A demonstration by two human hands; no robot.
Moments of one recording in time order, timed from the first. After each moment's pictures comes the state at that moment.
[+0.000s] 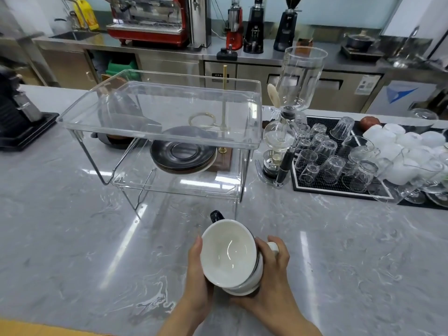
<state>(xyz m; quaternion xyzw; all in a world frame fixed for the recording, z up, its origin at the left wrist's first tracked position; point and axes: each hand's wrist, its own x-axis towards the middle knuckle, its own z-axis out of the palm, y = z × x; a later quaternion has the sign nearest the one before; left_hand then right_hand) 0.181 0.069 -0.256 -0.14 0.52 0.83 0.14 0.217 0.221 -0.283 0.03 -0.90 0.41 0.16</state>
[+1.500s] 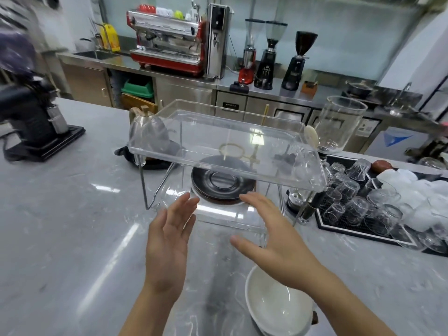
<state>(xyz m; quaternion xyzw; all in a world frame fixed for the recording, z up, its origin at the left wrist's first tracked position) 0.107 -0.052 -0.178 -0.01 0.45 0.89 -0.04 0.122 0.145 -0.125 0.13 -0.92 0.37 0.01</state>
